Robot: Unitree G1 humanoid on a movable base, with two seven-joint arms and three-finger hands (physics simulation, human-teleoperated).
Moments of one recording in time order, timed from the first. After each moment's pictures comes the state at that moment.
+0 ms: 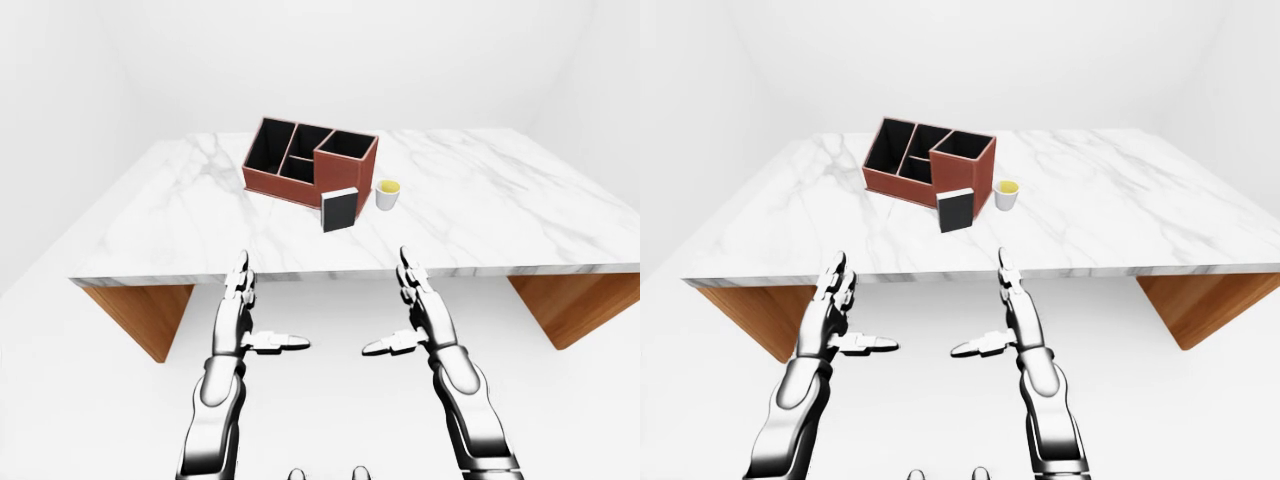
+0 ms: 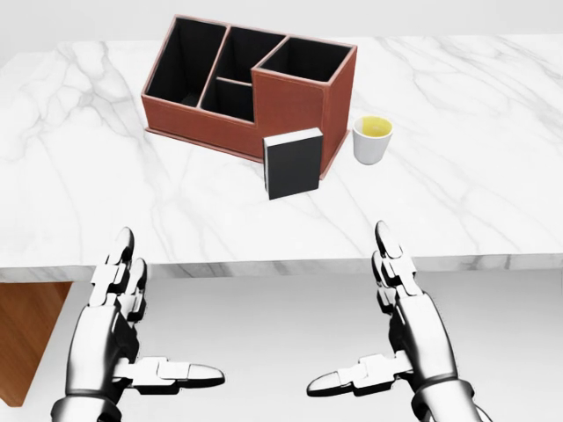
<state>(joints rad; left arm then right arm) 0.08 0.00 0.01 -0.14 -0.01 0.04 -0.06 0.06 -0.03 0.00 -0.10 -0.07 0.01 0.15</state>
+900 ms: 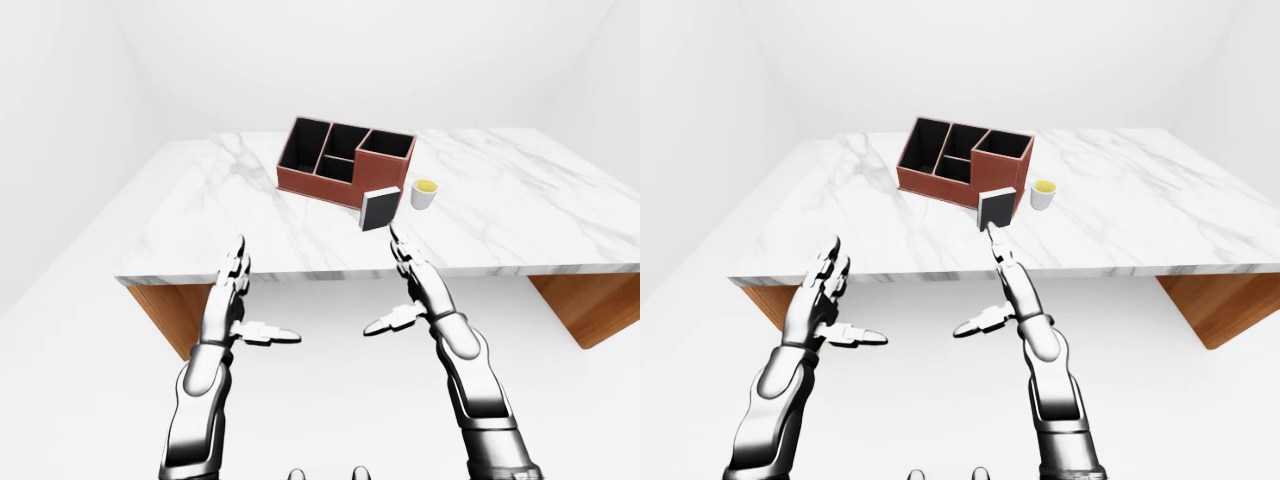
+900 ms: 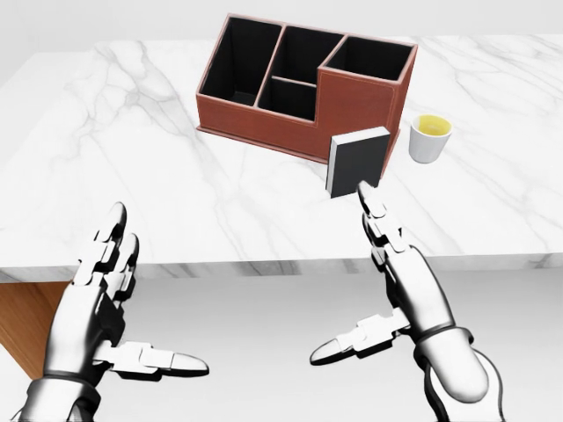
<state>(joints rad) 0.04 0.05 0.06 -0.19 -0.01 0.06 -0.16 -0.10 -0.07 -0.03 -0.07 -0.16 0.05 0.26</state>
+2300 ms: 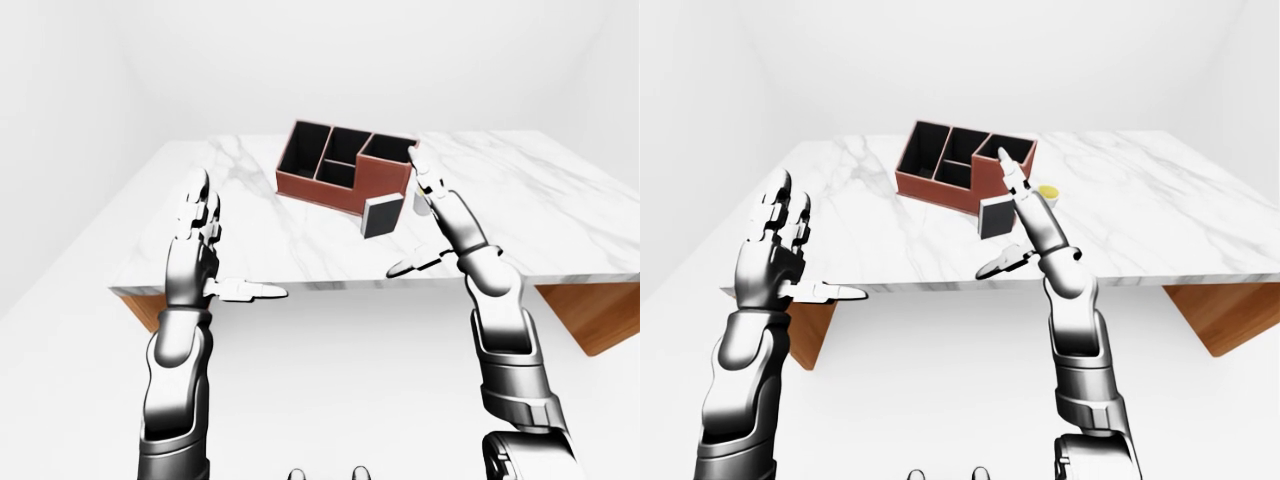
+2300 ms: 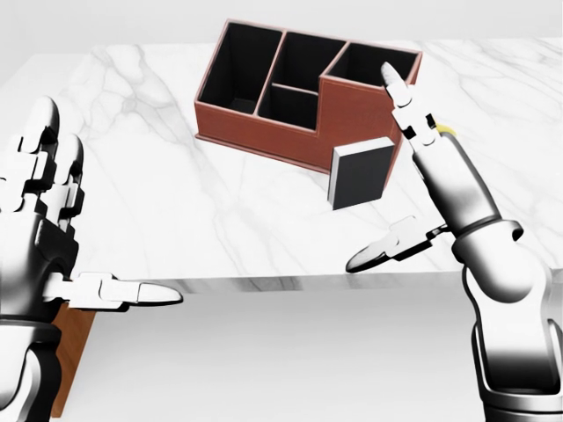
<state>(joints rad) -0.15 0.10 0.14 -0.36 -0.01 0.09 -0.11 -0.44 -0.22 -0.12 -0.07 -0.37 0.09 0.34</state>
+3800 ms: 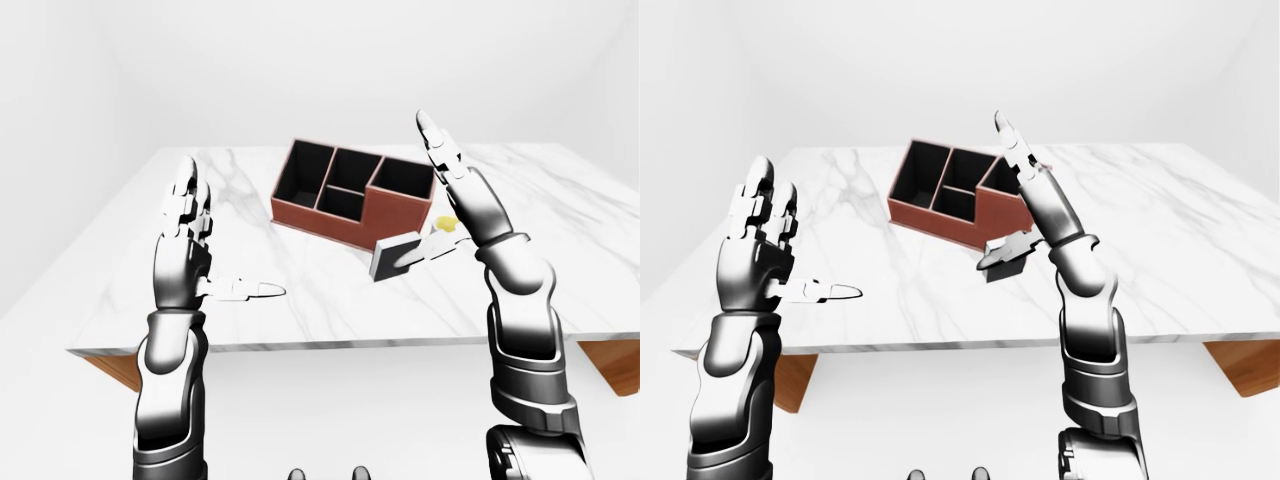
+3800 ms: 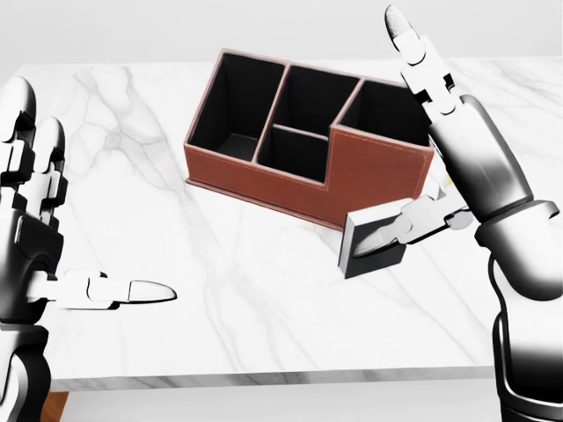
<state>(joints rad) -0.14 0.10 0.14 -0.44 0.00 0.09 -0.10 -0.47 -0.25 -0.14 -0.25 -0.35 0.09 0.41</state>
